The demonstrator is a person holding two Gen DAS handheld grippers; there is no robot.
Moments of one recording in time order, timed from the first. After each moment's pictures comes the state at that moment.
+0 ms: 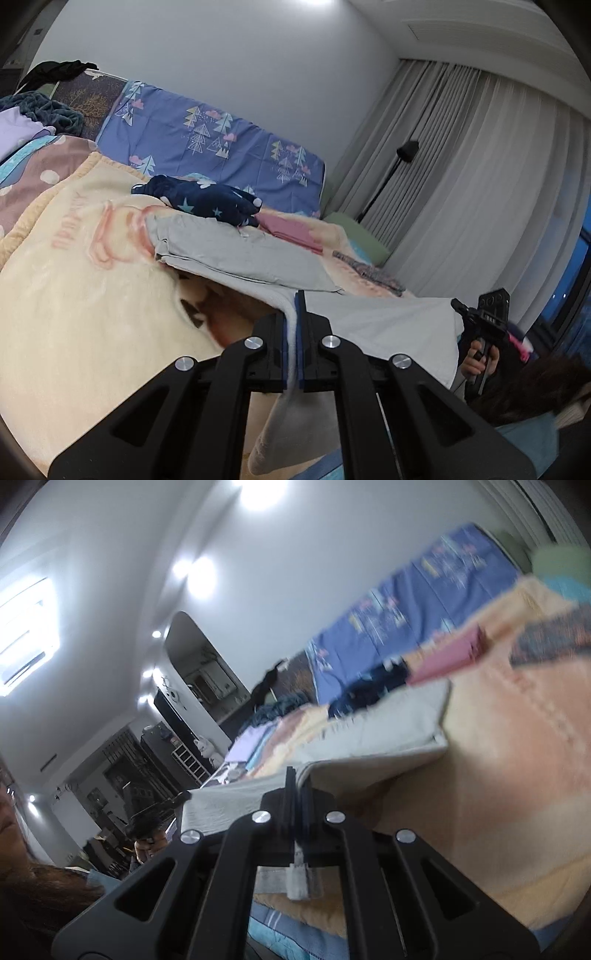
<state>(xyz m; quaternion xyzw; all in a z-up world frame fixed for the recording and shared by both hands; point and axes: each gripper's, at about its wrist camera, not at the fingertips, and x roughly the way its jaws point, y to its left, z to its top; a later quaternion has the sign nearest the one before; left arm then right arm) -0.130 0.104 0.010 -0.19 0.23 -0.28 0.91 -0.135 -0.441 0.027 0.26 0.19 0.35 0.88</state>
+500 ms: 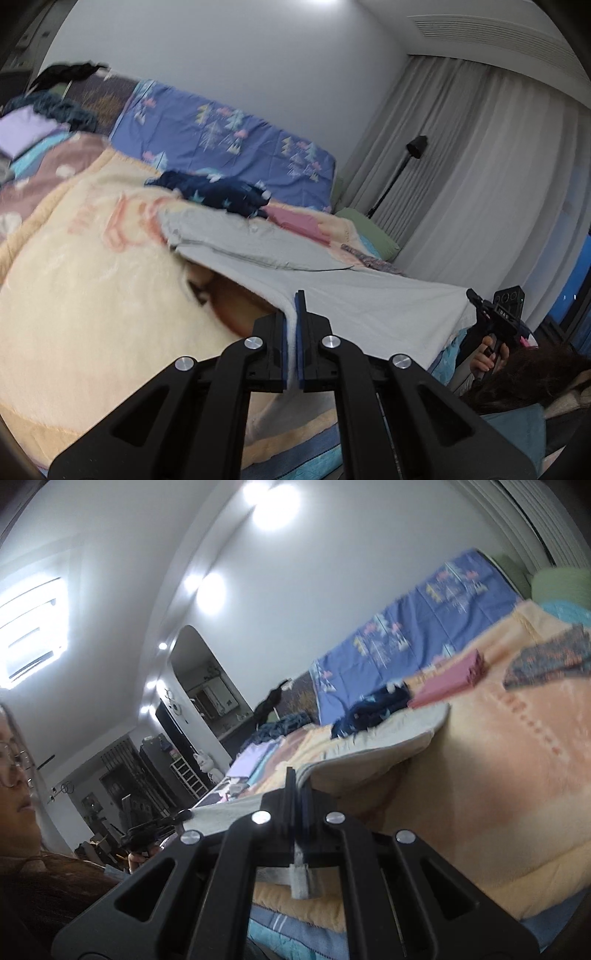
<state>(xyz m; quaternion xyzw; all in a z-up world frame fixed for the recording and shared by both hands) -0.162 0.093 0.018 -0.17 0.22 -0.26 0.92 -0.170 -0.445 0.041 0.26 0.15 0.34 0.89</state>
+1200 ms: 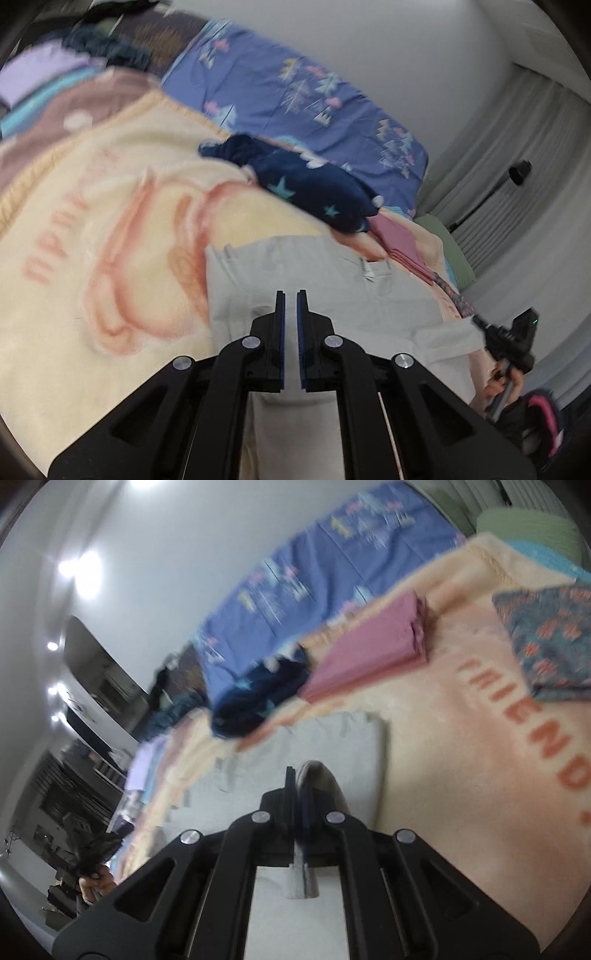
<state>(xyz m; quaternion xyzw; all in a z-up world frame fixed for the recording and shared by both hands) 0.123 0.133 -0.063 -0.25 0.36 -0.13 0.89 0.153 -0.411 -0.046 0.28 0.34 0.17 0.88</state>
